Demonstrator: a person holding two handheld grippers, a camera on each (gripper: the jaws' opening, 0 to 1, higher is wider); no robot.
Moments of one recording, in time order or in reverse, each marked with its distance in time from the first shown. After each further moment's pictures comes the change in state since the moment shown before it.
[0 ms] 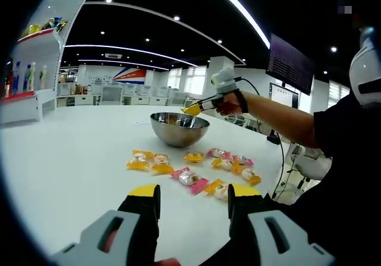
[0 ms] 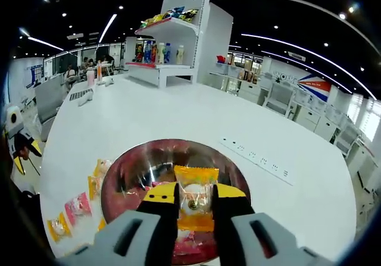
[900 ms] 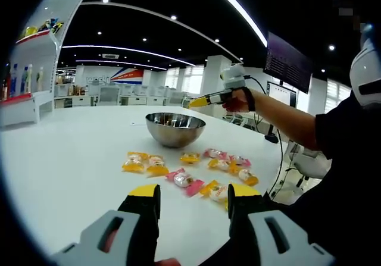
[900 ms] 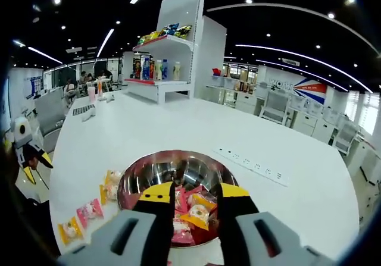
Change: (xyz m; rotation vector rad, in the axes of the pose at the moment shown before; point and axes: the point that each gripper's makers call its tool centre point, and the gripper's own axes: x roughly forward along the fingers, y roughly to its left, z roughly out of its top) left arm 0.006 -0.009 0.002 0.014 0.007 -0.014; right arm -0.047 -0.007 0.012 0.053 -0.113 -0.006
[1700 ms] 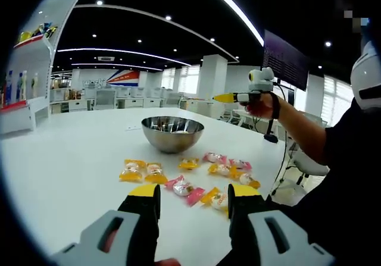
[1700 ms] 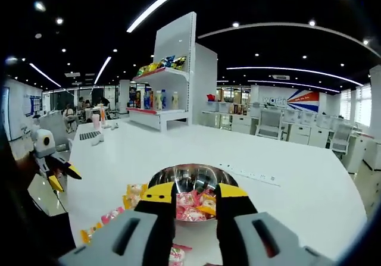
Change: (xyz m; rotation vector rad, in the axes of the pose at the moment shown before) left arm 0.016 0.002 0.014 0.033 -0.001 -0.021; right arm -0.091 0.019 0.005 0.076 -0.200 -0.027
